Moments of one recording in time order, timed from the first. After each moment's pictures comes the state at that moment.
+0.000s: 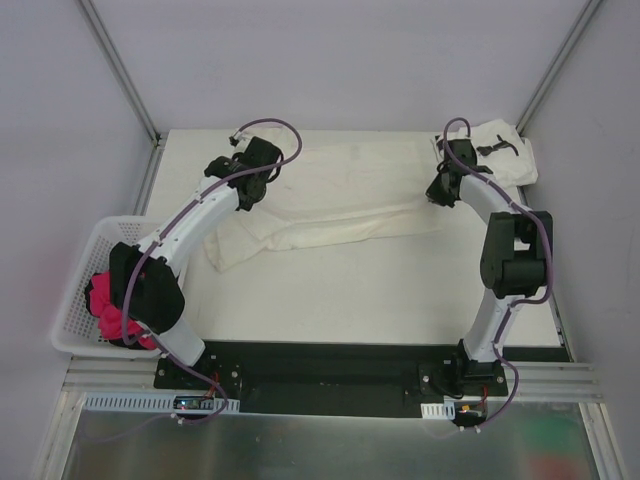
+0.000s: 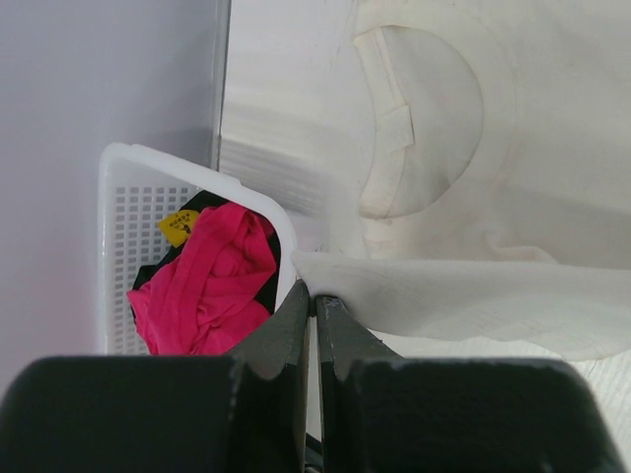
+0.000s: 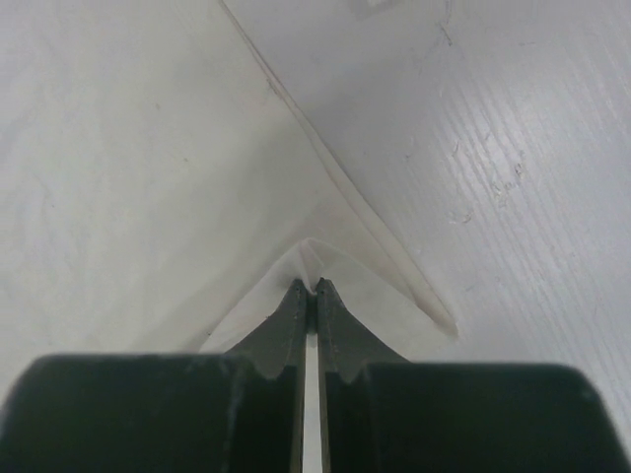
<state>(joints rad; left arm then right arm) -0.45 1.63 1.51 -1.03 -0.81 -0.22 0.08 1.90 1.41 -0.48 0.13 0.62</state>
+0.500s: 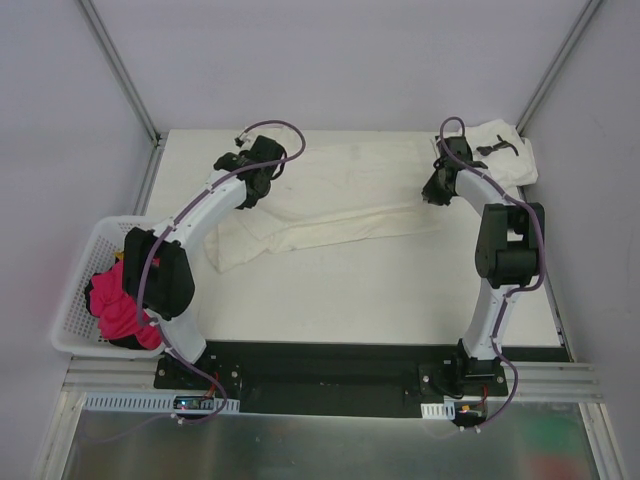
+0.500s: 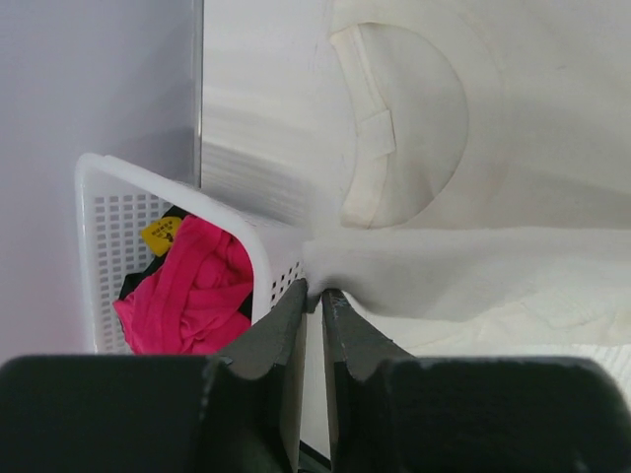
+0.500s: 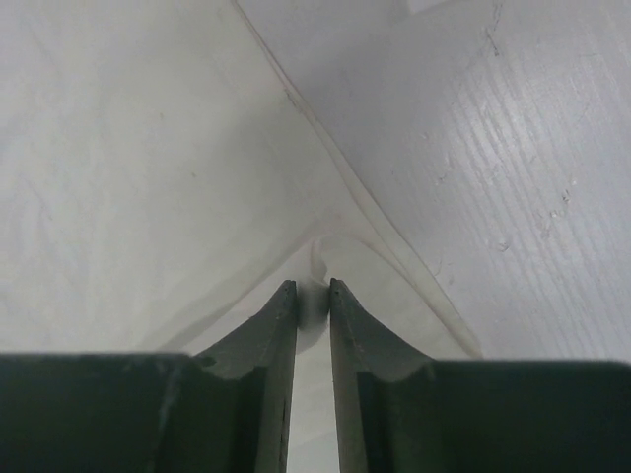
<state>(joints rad) -0.43 1.73 1.55 -1.02 -0.79 -0.21 0.08 2.01 1.52 -0.51 0.09 0.62</state>
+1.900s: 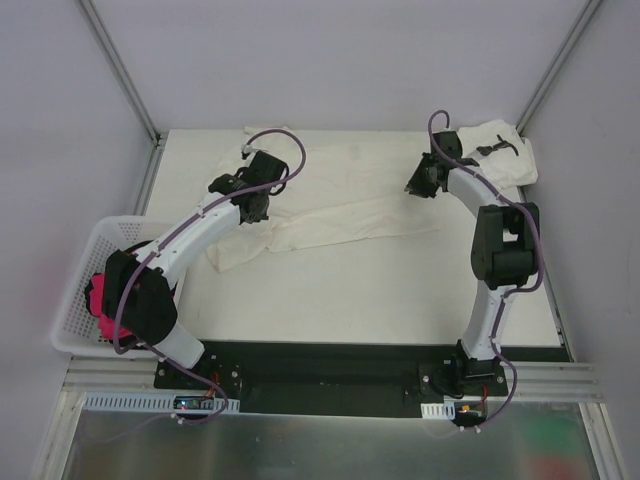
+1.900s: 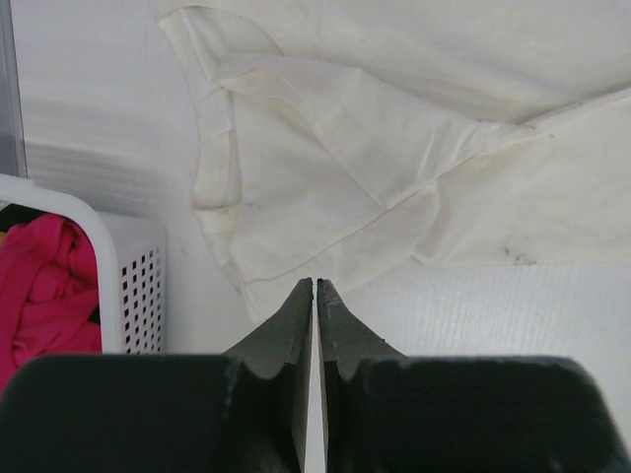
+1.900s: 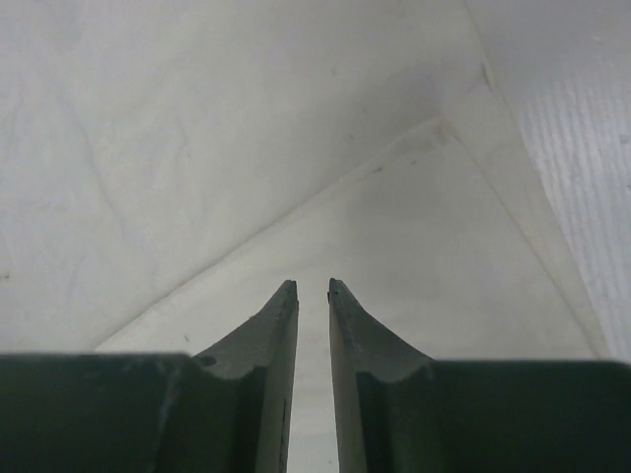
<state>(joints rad) -0.51 1.55 1.35 -0.84 -0.53 -0.34 0.13 1.97 1.52 -0.45 -0.05 0.60</state>
